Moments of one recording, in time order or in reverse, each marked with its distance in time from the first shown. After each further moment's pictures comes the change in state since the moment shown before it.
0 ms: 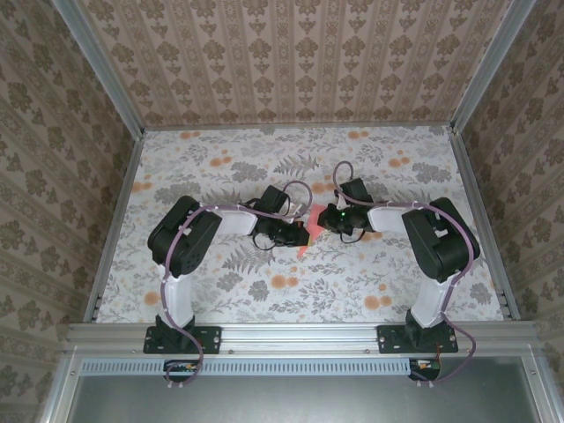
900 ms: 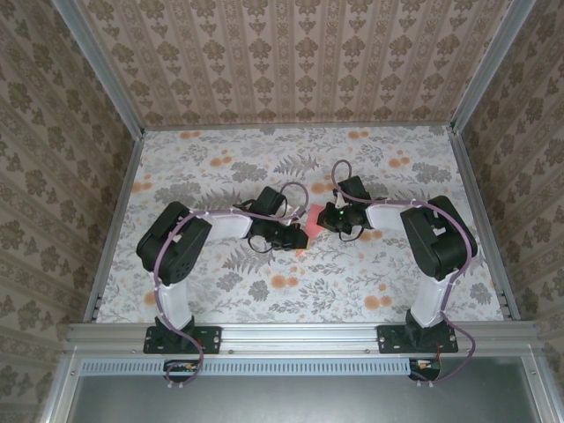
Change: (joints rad) left arm -0.008 -0.095 -0.051 -0.049 0.041 -0.045; right arm 0.000 0.022 0.042 -0.052 0.003 0.002
